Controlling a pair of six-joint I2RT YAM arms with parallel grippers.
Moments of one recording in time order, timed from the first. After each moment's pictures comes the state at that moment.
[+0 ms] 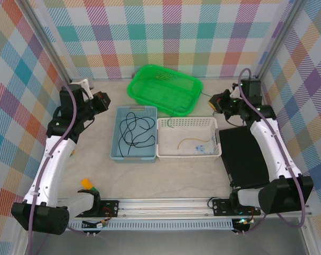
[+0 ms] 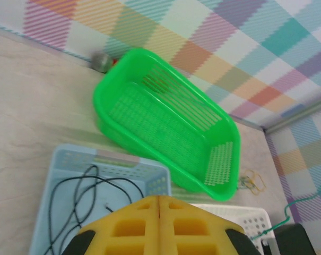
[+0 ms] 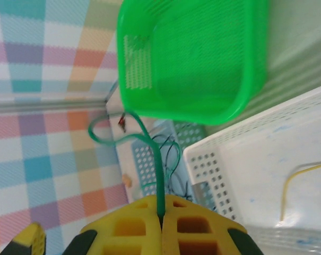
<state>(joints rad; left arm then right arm) -0.10 1.12 1.25 -0.57 0.23 -0.52 0.09 1.29 1.28 -0.66 -0.54 0.96</state>
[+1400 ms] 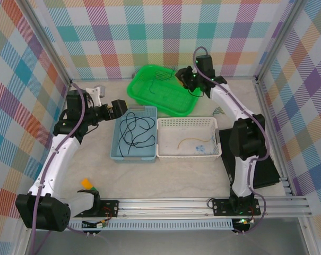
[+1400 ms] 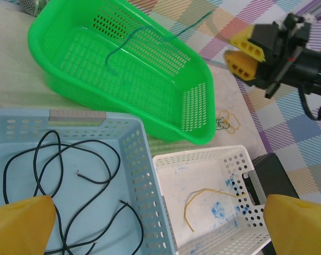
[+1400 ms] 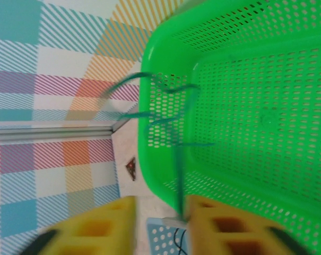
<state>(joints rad) -0.08 1.14 1.11 -0.51 0.52 -0.39 0.33 2.04 1.87 -0.38 -0.35 1.05</state>
